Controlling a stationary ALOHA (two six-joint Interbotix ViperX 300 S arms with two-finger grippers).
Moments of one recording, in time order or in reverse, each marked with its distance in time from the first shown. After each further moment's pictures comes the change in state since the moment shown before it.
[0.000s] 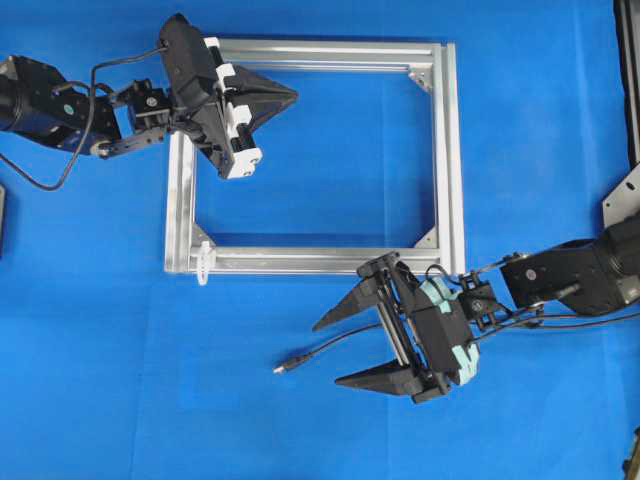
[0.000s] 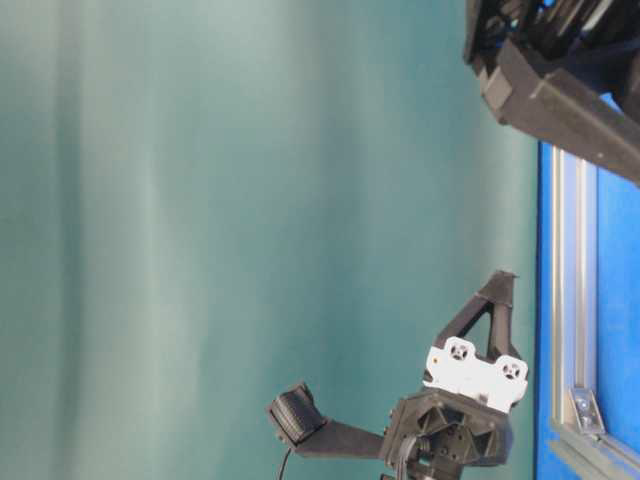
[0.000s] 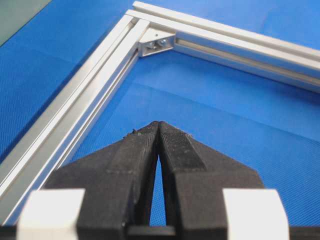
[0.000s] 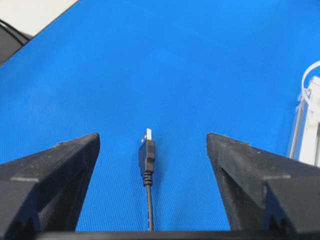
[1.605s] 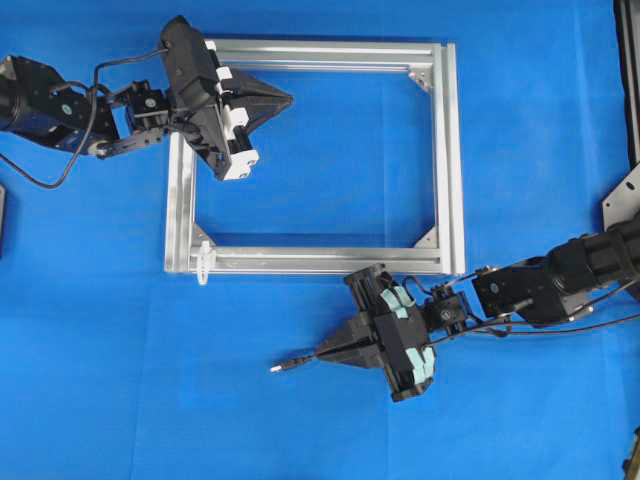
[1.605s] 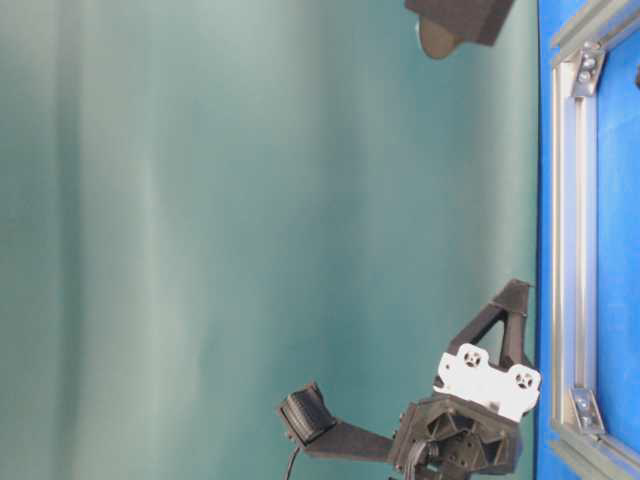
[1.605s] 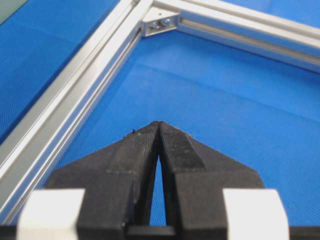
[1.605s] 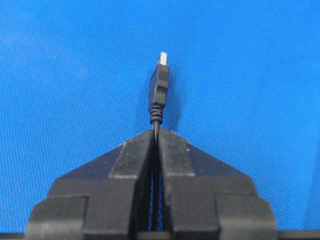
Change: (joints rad) left arm 0.003 0.000 0.009 0.000 0.037 -0.003; right arm 0.005 0.212 -0.058 0.044 -0.034 0.034
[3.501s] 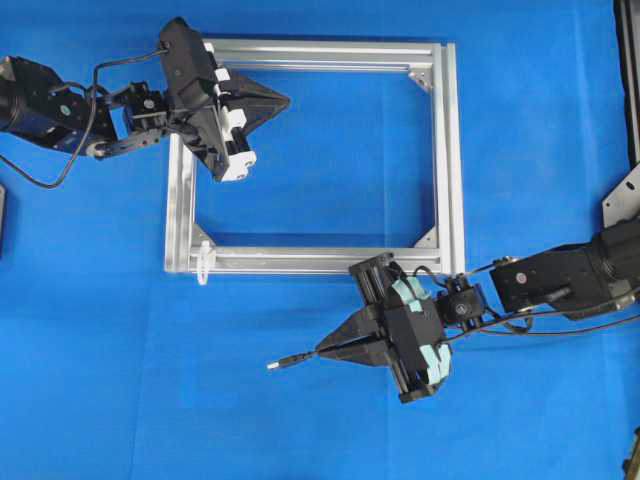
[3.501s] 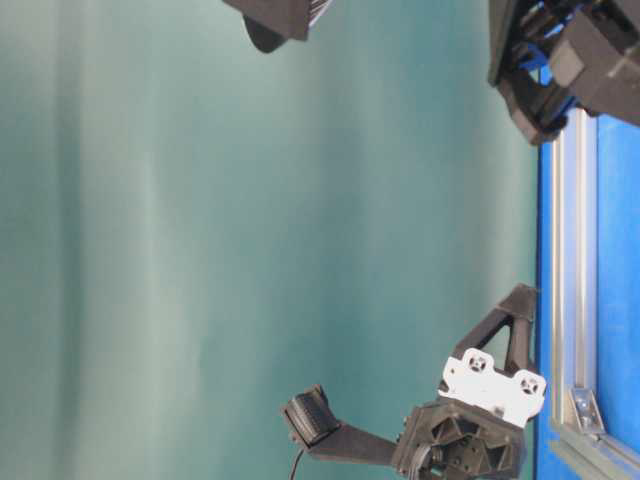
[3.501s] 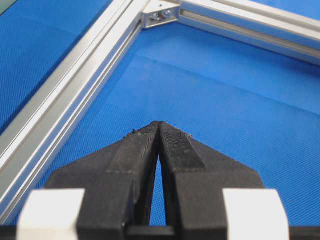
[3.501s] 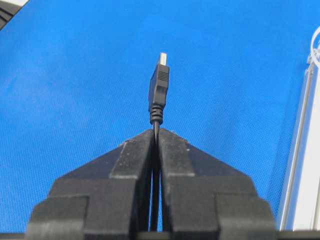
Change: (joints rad) left arm 0.002 -0.002 0.011 0.000 0.003 -0.006; right arm 0.000 -0.204 0.005 0.000 0.189 0.000
